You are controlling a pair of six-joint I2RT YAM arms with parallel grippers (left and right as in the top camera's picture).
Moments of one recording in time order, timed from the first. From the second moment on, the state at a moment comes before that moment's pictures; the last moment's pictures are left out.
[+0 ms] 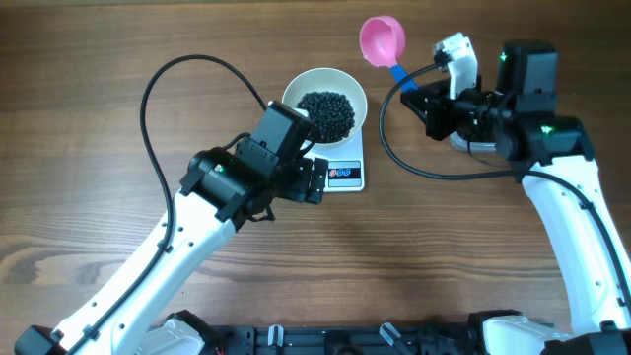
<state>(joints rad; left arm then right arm) -0.62 1.36 1.26 -1.00 -0.10 -0.35 0.10 1.40 1.24 -0.58 -0.63 -0.14</state>
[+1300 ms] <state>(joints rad) -0.62 1.36 1.26 -1.00 -0.10 -0.35 0.12 1.41 1.28 -0.70 -0.42 0.01</state>
